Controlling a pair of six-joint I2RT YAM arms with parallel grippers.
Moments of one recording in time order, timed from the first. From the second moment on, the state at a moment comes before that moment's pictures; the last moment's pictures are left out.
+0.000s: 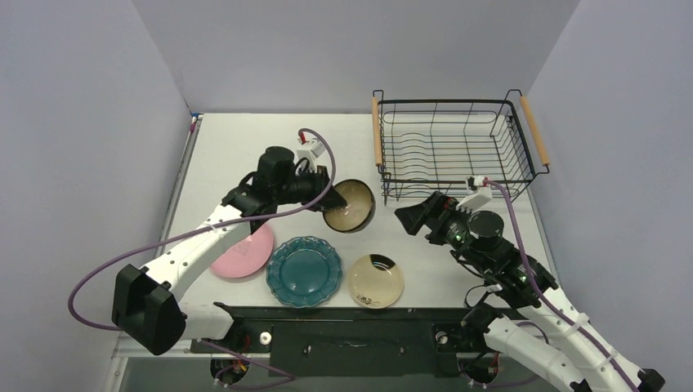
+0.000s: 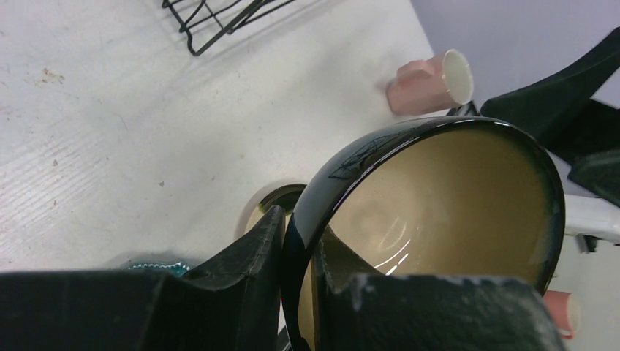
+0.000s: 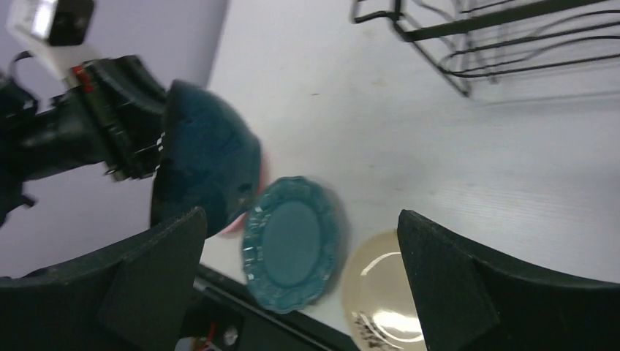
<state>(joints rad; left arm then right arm) -0.60 1.31 1.07 -0.27 0.45 -0.49 0.69 0.64 0.81 -0.56 0.22 0.78</state>
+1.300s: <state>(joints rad) -0.49 1.30 0.87 0.13 0.72 -0.72 1.00 0.93 0.74 0.03 0.27 0.95</state>
